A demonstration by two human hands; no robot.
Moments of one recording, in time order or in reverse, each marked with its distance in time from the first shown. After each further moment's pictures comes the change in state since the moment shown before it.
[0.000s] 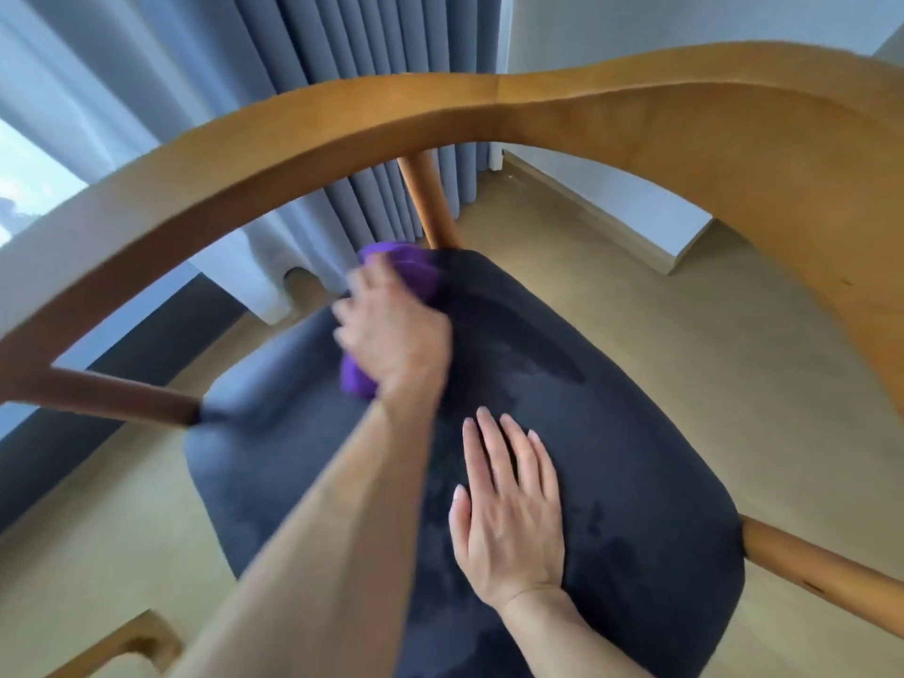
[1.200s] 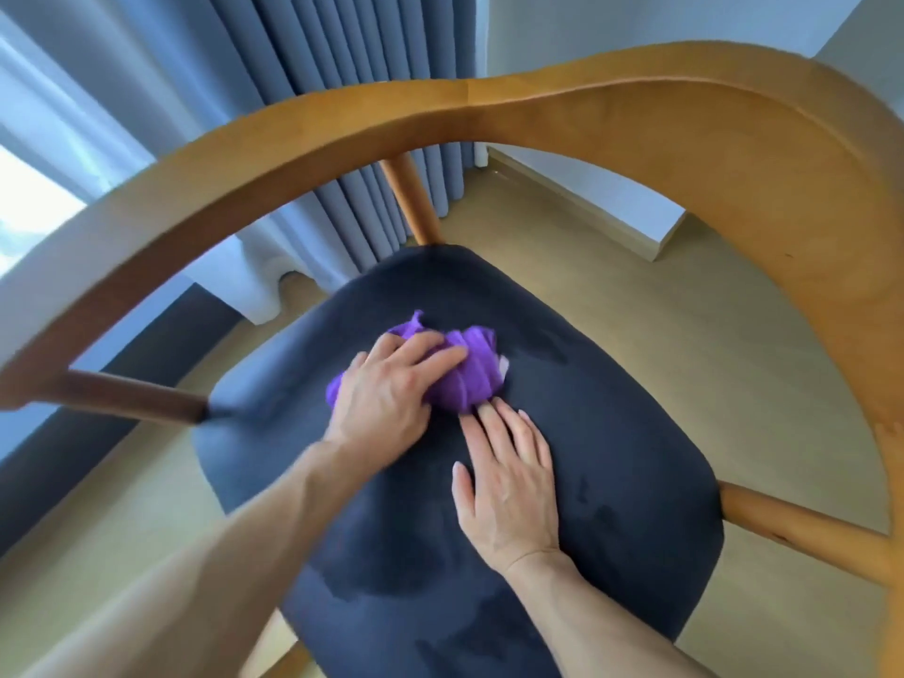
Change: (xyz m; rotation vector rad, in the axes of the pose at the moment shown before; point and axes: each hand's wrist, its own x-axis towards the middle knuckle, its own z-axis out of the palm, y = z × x) left_hand -0.041 -0.074 -0.029 0.128 -0.290 0.956; right_hand 0.000 0.006 -0.008 0.147 0.045 0.041
